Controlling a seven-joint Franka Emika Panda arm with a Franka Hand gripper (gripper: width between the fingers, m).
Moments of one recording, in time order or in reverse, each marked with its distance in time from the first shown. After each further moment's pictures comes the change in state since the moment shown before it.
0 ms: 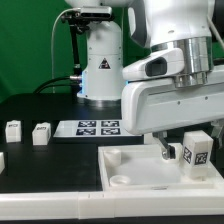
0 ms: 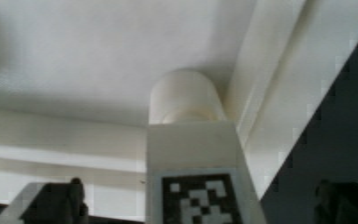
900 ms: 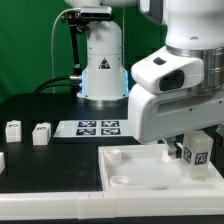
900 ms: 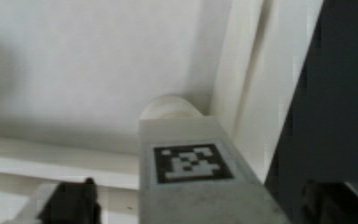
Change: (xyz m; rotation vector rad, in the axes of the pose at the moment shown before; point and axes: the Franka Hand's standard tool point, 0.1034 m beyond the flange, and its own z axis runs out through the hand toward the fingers) arm 0.012 0.001 -0.003 0.062 -0.250 -0.013
